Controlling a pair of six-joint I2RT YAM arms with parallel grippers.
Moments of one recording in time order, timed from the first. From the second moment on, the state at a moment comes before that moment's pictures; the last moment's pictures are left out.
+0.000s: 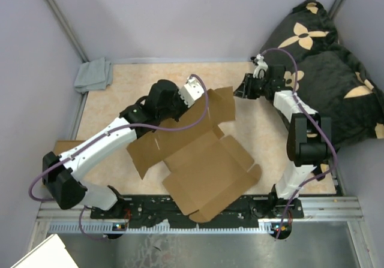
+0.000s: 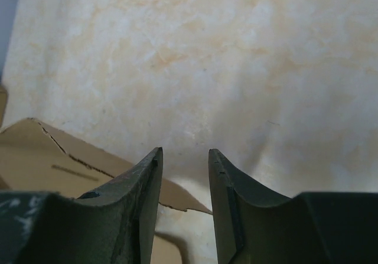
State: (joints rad) left arm -0.79 1.41 1.29 -0.39 -0.08 0.37; right arm 0.04 1.78 1.26 -0.15 -0.63 0.20
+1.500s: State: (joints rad) left arm -0.78 1.42 1.09 -0.17 -0.33 0.56; right arm 0.14 1.99 1.29 0.09 -1.14 0.09
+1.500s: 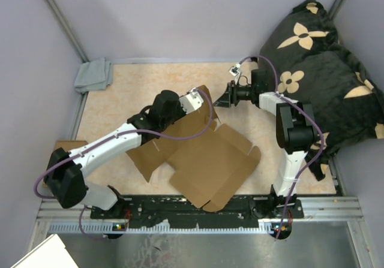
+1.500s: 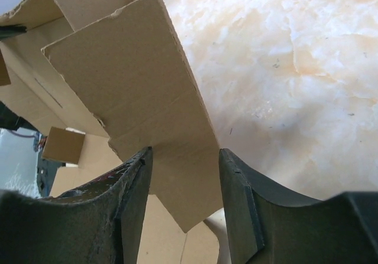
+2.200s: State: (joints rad) left arm -0.80 1.32 1.09 -0.23 -0.22 0.52; right arm 0.14 1.99 1.36 -0.37 -1.30 -0.45
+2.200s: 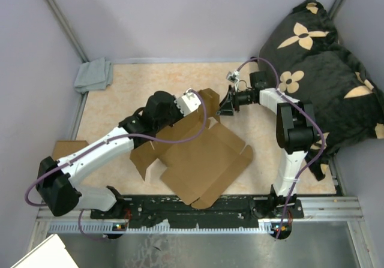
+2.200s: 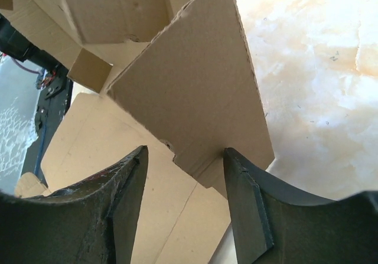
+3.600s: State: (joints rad) left arm -0.84 1.34 1.02 -0.20 -0.32 0.59; right arm 0.03 2.21 1.37 0.94 -1.20 0.69
